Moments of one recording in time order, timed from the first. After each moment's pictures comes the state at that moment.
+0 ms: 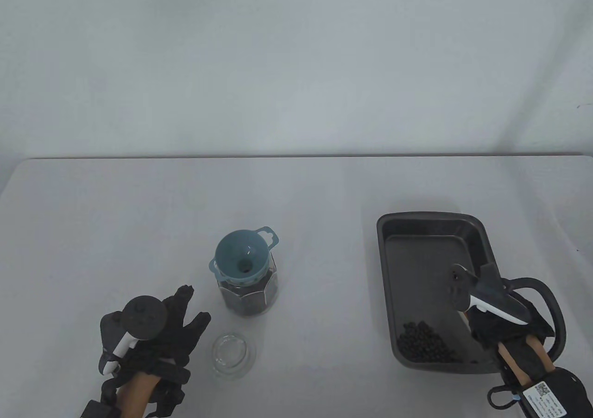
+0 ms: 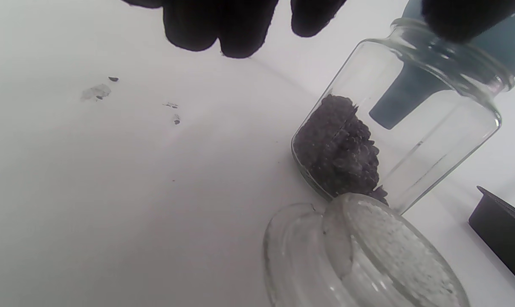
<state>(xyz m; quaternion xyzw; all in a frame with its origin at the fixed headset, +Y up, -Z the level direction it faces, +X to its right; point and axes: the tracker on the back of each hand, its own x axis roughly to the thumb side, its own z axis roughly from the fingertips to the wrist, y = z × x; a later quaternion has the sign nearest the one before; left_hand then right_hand) -0.288 -0.714 -0.269 -0.12 0.03 0.25 0.96 0.259 -0.603 -0.288 0.00 -0.10 -0.98 0.16</state>
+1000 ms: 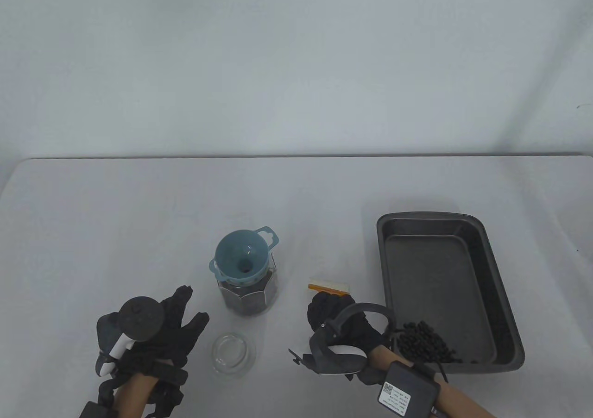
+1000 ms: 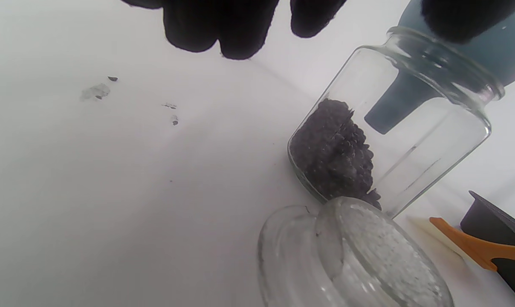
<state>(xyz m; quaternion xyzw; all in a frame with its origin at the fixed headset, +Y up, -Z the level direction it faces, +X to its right) -0.291 -0.713 -0.267 -0.12 0.02 0.26 0.96 0.030 -0.722 -0.275 -0.32 0.13 -0.89 0.29</state>
